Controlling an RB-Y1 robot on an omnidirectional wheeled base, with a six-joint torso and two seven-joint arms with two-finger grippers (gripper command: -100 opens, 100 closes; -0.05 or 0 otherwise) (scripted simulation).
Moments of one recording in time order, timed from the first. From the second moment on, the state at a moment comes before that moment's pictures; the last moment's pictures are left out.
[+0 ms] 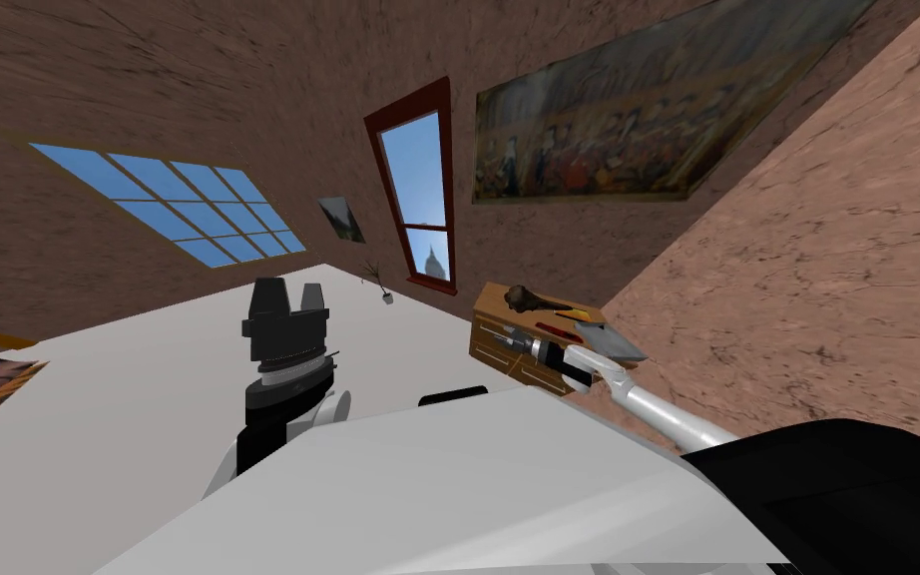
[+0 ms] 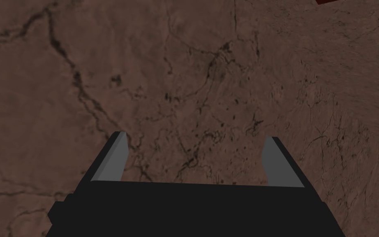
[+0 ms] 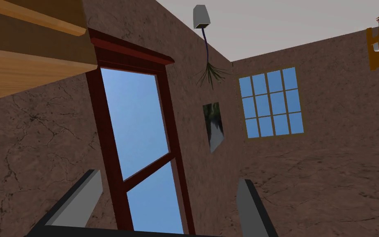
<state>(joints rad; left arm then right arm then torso) 0.53 0.04 0.06 -2.36 -0.11 -0.63 -0.12 0.31 -0.98 0.33 -1.69 0.47 -0.48 0.20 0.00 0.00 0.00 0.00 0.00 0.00</state>
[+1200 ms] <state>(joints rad) 0.53 0.04 0.07 -2.37 -0.11 -0.63 -0.12 0.29 -1.26 0.52 -1.37 0.59 -0.49 0.18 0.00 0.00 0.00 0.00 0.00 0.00</state>
